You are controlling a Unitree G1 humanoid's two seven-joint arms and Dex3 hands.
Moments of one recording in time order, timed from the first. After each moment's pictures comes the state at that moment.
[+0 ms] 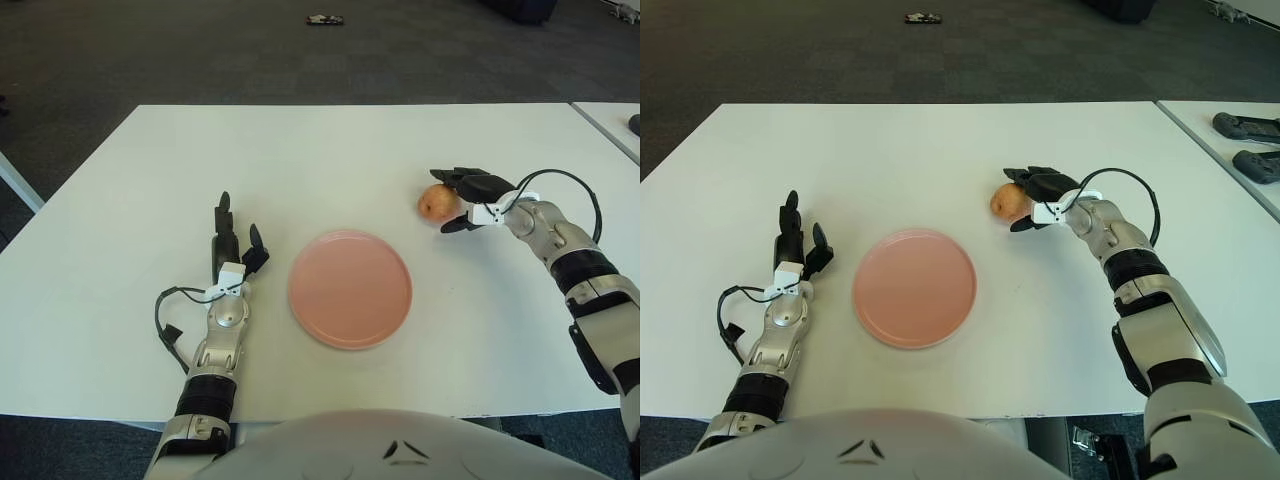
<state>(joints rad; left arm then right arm) 0.00 0.03 0.04 0.34 0.20 -0.33 0.33 -0.68 -0.60 0.43 0.91 -0.68 -0.45 0.10</state>
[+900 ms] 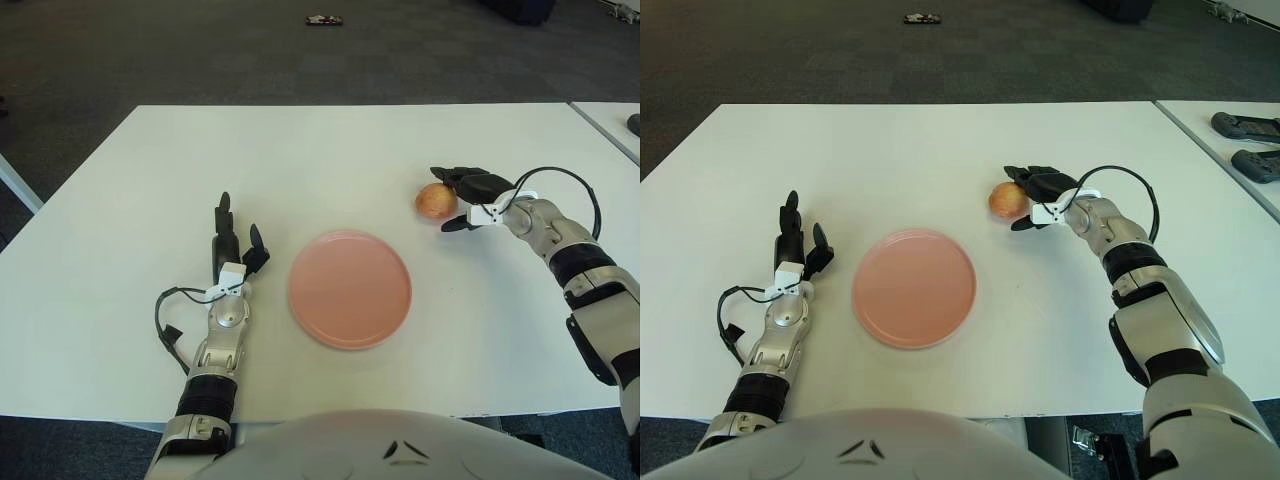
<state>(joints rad) 0.00 0.03 0.04 0.34 0.20 -0.33 0.33 -0.73 -0.60 0.49 0.98 -0.70 -0.46 0.07</state>
